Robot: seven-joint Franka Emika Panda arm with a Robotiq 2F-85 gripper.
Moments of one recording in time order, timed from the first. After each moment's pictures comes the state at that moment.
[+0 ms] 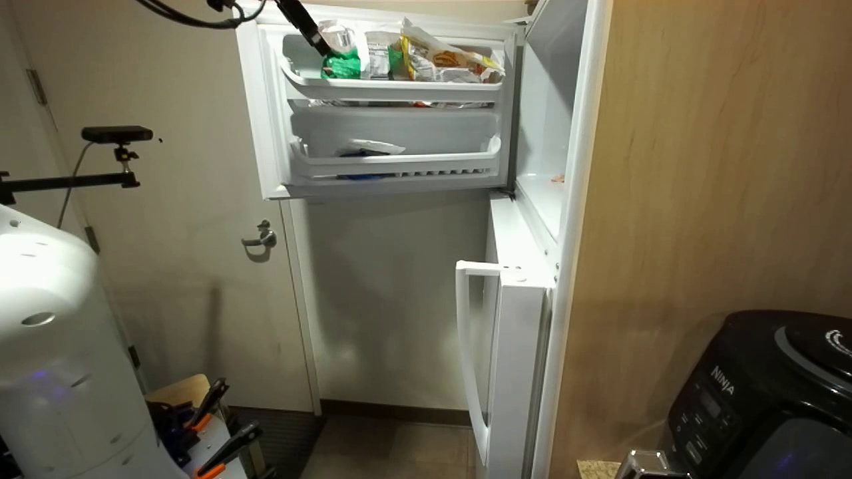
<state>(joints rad) -0.03 -0.67 0.35 -2.06 0.08 2.17 0.72</state>
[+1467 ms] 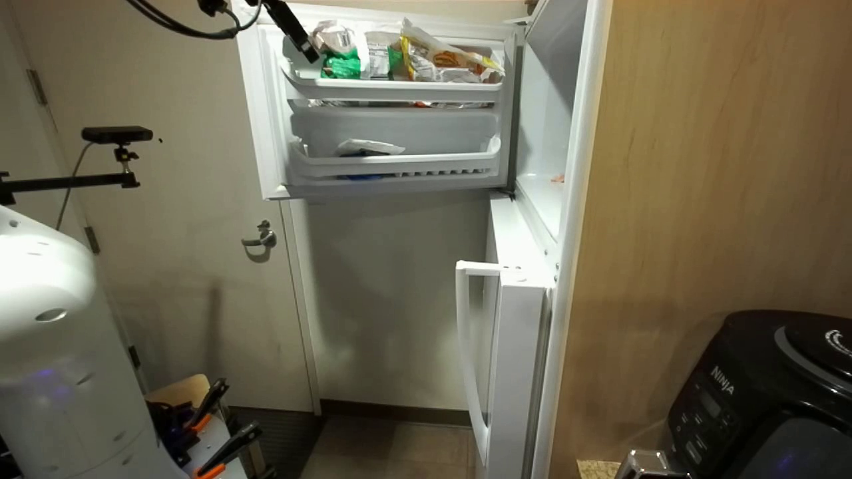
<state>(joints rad) 0.03 -0.65 0.35 -2.06 0.13 2.16 0.71</state>
